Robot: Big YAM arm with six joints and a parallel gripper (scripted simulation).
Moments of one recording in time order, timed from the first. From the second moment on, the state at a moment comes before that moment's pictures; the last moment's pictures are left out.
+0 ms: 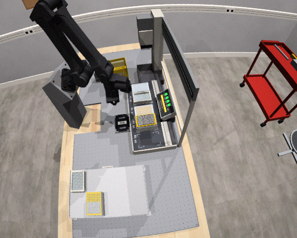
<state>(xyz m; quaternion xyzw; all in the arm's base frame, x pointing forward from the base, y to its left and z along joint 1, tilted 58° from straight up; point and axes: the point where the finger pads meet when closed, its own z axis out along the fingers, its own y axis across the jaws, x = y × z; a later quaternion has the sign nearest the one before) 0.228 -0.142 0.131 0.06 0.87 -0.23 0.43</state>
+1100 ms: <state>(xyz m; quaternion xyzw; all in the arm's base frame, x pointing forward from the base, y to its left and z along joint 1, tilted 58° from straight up) 0.267 -0.028 0.093 0.05 0.87 -0.23 0.43</state>
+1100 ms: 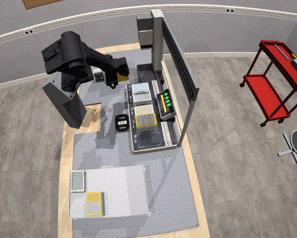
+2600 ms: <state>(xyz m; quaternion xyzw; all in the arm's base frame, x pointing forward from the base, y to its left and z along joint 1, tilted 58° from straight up) 0.321 0.105 0.050 0.06 0.87 -0.23 0.43</state>
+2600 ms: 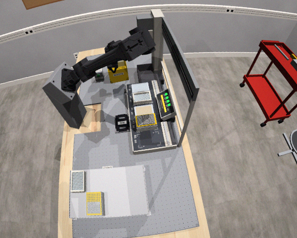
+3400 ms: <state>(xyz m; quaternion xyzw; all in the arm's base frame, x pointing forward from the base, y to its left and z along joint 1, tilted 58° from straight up) 0.353 0.188 0.023 0.06 0.87 -0.23 0.43</state>
